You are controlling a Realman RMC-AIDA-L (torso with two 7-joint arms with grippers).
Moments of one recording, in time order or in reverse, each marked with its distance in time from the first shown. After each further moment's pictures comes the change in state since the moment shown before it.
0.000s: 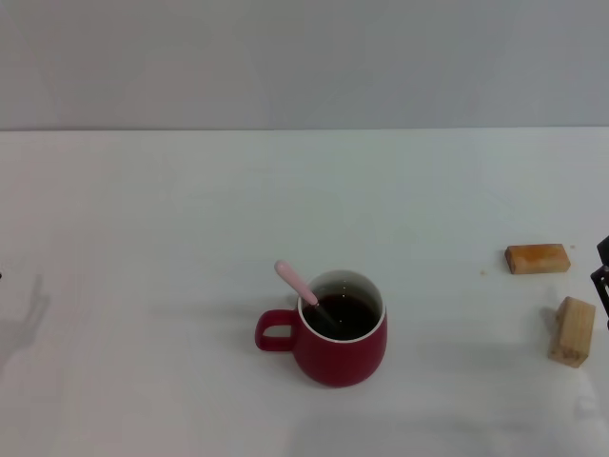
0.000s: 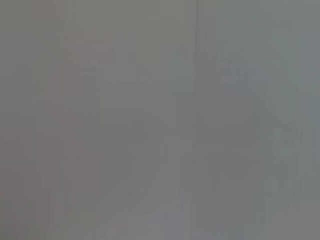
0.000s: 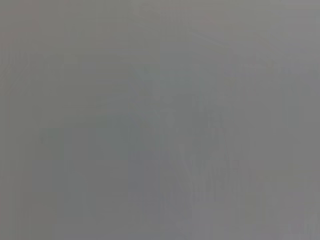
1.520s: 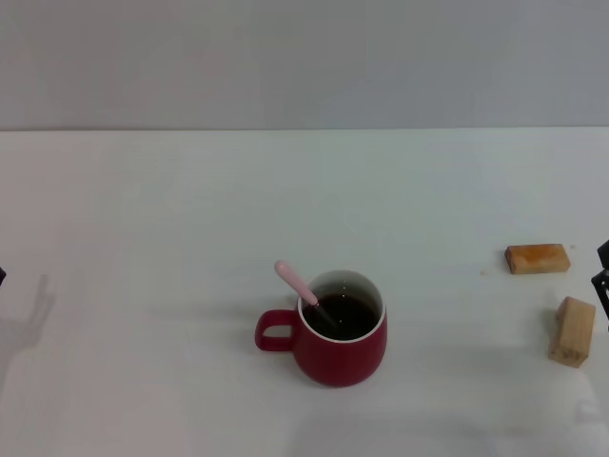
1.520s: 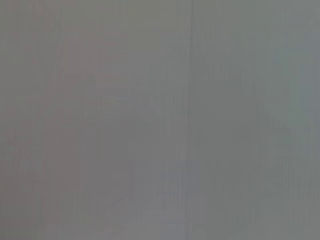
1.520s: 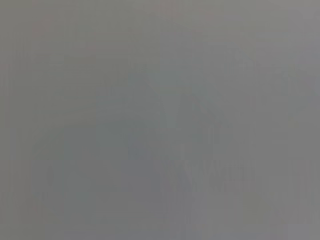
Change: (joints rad) left arm 0.001 0.000 0.005 -0.006 0.005 0.007 -0.001; right arm -0.008 -0.002 -0.014 0.002 0.000 -0.012 0.008
